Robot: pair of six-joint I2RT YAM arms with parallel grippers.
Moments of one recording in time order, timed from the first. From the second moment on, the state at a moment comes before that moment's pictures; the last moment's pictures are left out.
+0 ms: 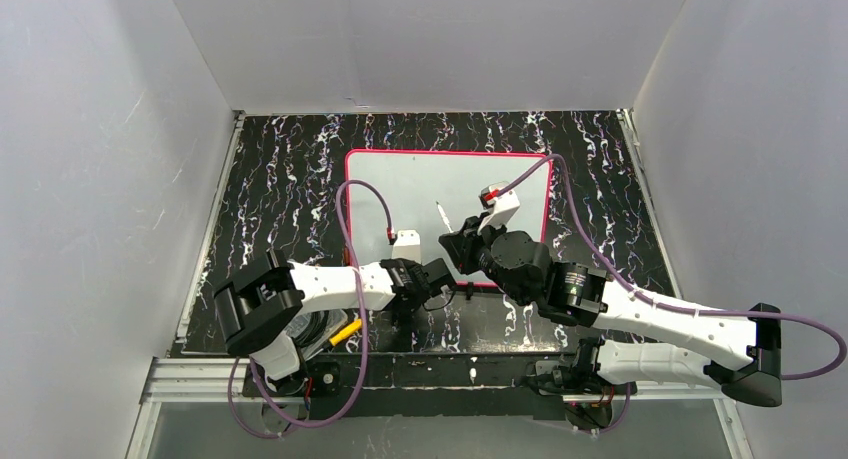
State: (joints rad) left arm -1.13 1.61 0.89 -0.60 -0.64 -1.10; right arm 1.24 0.98 0.88 -0.18 0.55 0.52
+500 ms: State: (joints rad) left arm -1.17 1.53 0.87 -0.57 -0.51 -1.13; right arm 1.24 0.95 0.88 -0.19 0.56 0.52
